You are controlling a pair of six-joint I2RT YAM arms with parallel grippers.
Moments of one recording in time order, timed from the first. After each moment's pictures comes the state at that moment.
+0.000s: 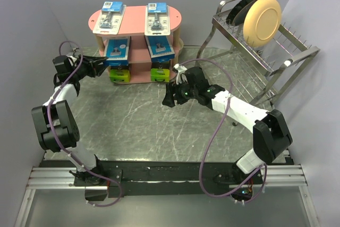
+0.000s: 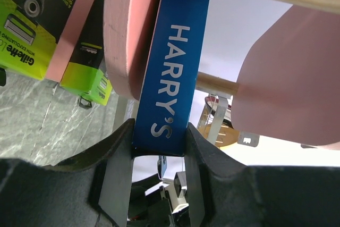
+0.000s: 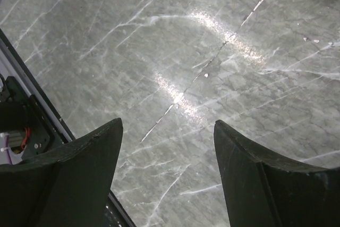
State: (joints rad) left arm 0.30 1.67 1.09 0.28 0.81 -1.45; right arm 0.62 1.54 1.12 -0.22 -0.36 0.28
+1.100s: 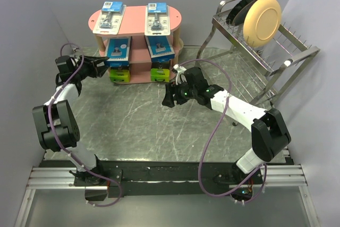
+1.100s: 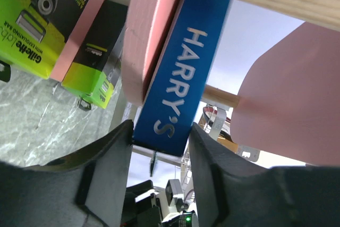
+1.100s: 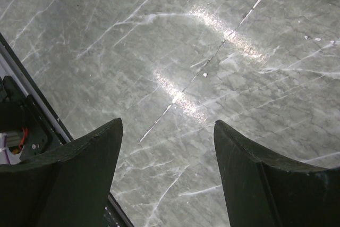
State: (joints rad) left arm 0.27 1.67 1.08 0.25 0.75 -1.49; right arm 0.62 1.56 1.12 -0.22 -0.36 0.28
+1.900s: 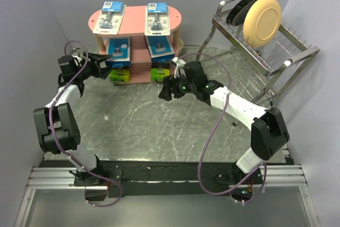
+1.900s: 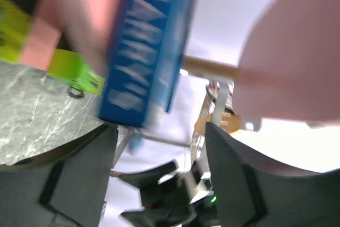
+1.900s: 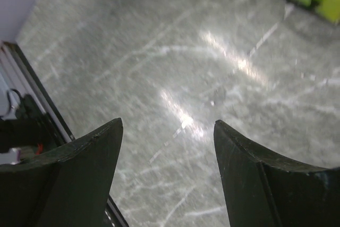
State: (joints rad) left arm 0.24 1.63 1.06 0.29 0.79 -1.46; right arm 0.61 1.58 1.21 -0.19 -0.37 0.30
